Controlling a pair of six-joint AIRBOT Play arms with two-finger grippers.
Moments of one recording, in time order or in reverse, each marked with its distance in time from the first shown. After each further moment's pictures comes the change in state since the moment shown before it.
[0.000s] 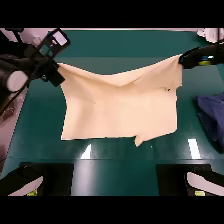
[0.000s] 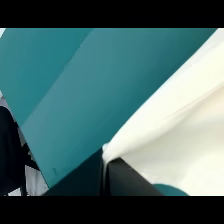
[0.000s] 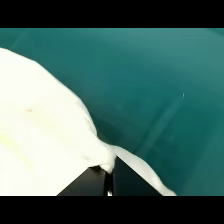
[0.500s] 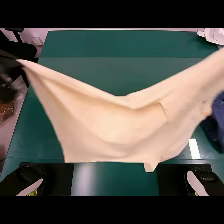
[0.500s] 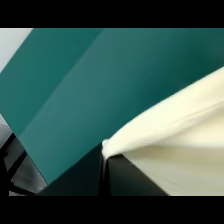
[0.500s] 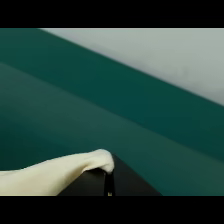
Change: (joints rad) left arm -0.153 0.278 0.286 -0.145 -0.499 0.094; right arm -0.090 0.540 0.000 0.012 0.061 0.004
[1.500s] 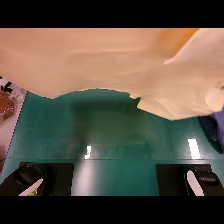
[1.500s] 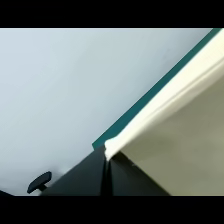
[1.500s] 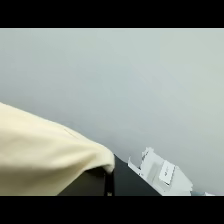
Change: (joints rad) left arm -0.001 0.187 0.185 0.120 0.120 0.024; right arm -0.018 0.266 -0.060 -0.293 -0.312 -0.012
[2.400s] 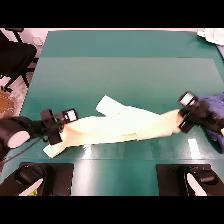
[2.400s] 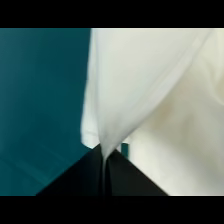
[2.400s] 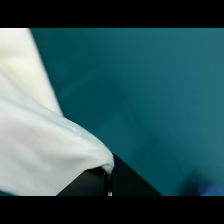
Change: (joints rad) left arm 0.001 -0.002 -1.008 -0.208 0.066 0.106; right arm 0.225 -0.061 -0.789 -0.040 -0.011 -0.298
